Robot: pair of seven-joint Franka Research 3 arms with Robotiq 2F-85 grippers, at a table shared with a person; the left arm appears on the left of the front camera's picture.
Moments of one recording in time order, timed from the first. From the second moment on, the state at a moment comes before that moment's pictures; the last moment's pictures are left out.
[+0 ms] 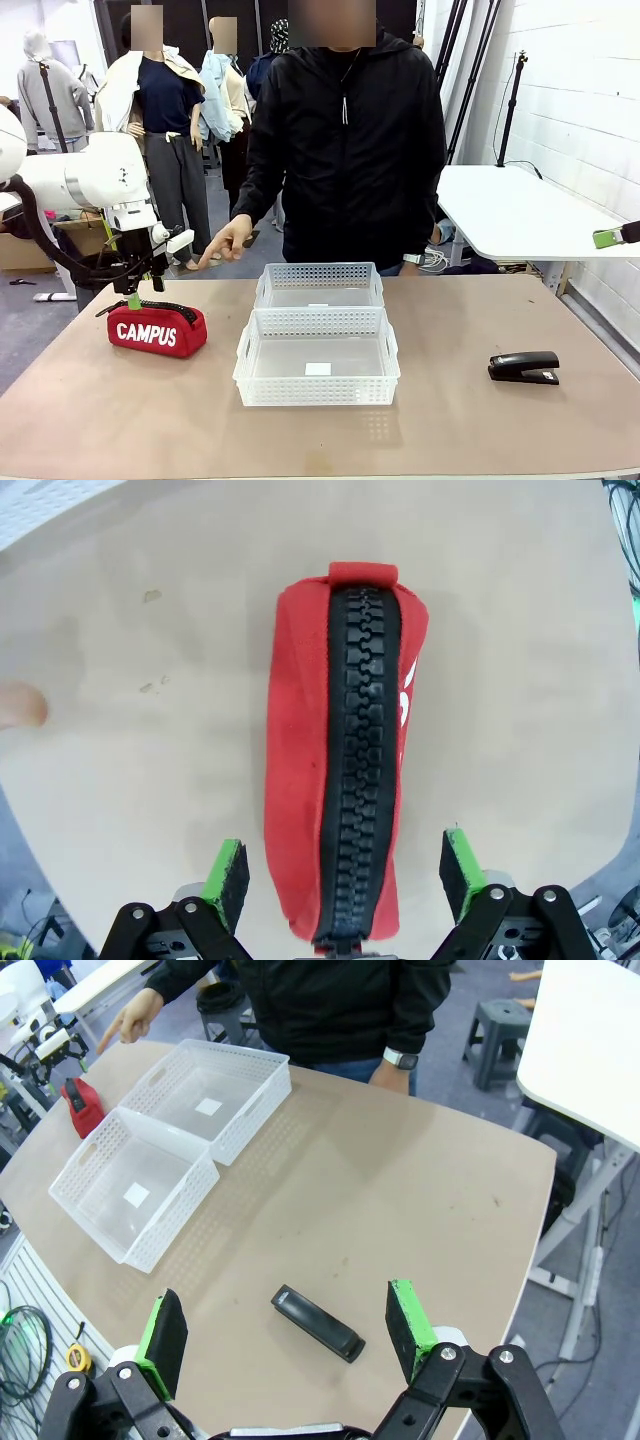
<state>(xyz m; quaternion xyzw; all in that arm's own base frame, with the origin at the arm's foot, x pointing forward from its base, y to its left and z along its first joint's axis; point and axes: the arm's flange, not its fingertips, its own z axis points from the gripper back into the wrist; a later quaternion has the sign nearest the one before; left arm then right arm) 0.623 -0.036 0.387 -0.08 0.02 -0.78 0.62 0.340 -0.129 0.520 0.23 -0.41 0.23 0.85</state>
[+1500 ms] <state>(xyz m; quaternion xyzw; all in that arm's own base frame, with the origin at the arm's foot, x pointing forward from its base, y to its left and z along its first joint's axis) 0.631 -0.040 0.337 -0.11 0.02 -0.79 0.61 0.341 -0.129 0.520 0.23 -0.41 0.23 0.85</state>
